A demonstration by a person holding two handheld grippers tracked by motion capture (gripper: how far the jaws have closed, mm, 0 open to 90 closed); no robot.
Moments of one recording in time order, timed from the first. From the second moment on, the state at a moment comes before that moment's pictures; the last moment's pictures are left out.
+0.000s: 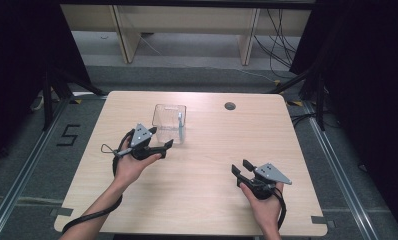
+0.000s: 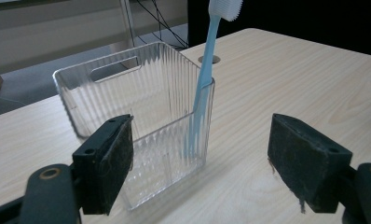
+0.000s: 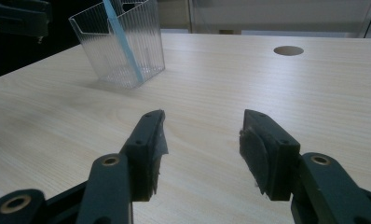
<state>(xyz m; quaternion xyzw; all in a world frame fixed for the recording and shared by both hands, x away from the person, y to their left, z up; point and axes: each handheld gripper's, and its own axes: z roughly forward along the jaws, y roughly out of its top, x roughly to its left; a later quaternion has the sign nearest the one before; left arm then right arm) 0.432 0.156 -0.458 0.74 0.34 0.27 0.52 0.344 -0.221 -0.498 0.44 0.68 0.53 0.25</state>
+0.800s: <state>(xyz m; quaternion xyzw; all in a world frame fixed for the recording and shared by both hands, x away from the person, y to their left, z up) 0.383 0.207 -0.472 0.73 0.35 0.29 0.51 0.344 -0.220 -0.499 0.45 0.68 0.52 0.25</state>
